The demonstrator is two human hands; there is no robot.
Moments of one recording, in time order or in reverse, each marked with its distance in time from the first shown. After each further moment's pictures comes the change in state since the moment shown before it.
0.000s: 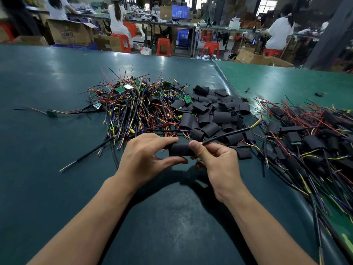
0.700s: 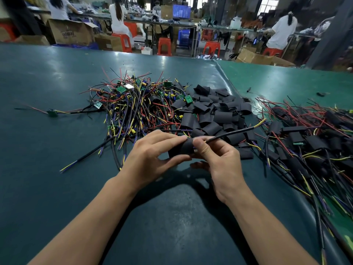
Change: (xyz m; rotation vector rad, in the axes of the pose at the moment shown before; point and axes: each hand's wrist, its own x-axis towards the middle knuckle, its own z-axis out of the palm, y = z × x) left_hand 0.002 -0.006 0.012 -0.094 0.033 0.129; right_hand 0.005 0.002 -0.002 0.159 -0.036 0.016
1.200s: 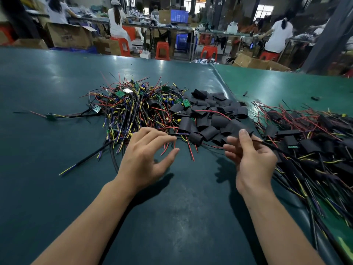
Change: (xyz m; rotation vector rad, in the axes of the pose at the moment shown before) left_hand -0.005 -0.006 0.002 0.183 0.076 -0.112; right_hand 0.016 -0.022 -0.039 0.115 0.503 -0.121
